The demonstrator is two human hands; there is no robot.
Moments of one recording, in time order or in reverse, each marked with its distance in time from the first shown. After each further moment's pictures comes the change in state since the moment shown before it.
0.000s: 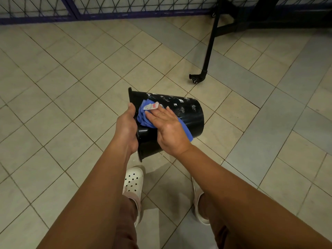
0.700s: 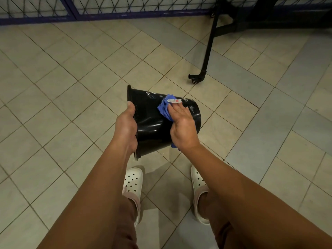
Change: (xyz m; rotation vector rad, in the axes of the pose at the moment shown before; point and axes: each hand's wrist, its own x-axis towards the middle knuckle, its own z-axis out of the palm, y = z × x) left_hand -0.012 0.005 0.005 0.062 0.066 0.017; right_hand -0.005 0.024 -0.015 0.018 0.052 0.319
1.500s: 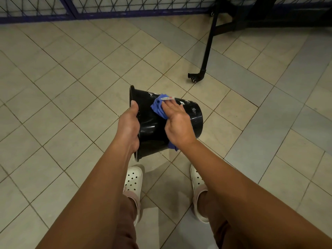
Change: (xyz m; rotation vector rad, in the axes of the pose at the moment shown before) left_hand -0.005 -0.002 0.007 -0.010 -0.026 0.005; right_hand 0.006 -0.013 -0.003 -0.022 -0.060 -0.033
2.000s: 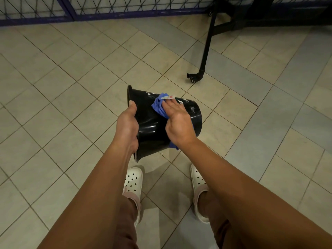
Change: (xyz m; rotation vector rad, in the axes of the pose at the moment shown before) left_hand -0.002 0.002 0.002 -0.018 0.018 0.003; right_hand 0.003 0.003 -0.003 -0.023 0.016 0.000
